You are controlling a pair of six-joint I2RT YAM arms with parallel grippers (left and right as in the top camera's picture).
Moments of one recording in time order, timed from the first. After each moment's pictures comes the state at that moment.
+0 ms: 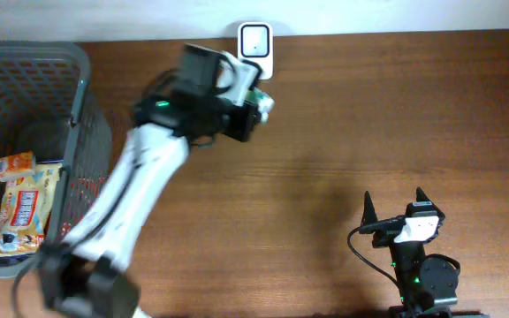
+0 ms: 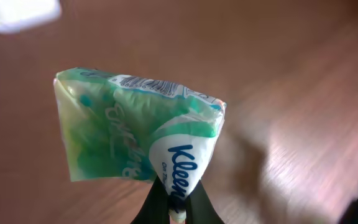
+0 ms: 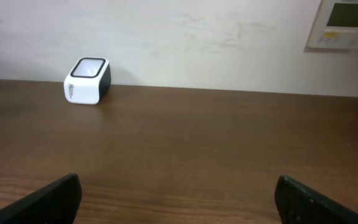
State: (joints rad) left arm -0.41 1.76 1.60 -0.78 0.39 -0.03; right arm 0.05 0.01 0.01 -0.08 0.02 -0.03
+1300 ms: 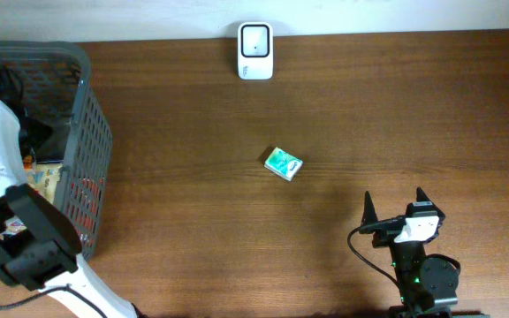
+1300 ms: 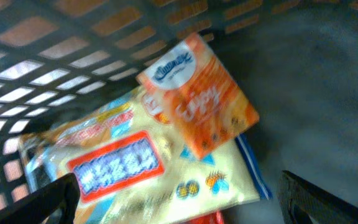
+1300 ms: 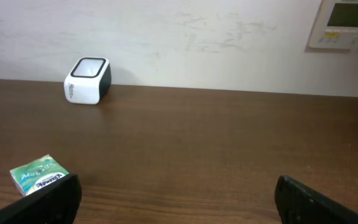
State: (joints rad) left arm 0.46 2.06 1.85 -1.17 -0.42 -0.64; right arm 0.05 0.01 0.01 -0.08 0.02 -0.03
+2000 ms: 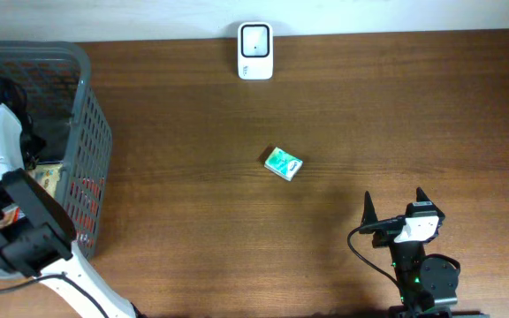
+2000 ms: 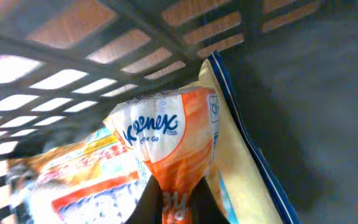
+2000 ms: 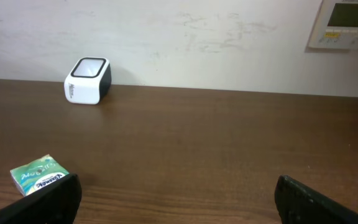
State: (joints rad) left arm 0.49 2.18 1.86 -1.14 -0.48 -0.60; right arm 0.05 0.01 0.01 -0.08 0.02 -0.03
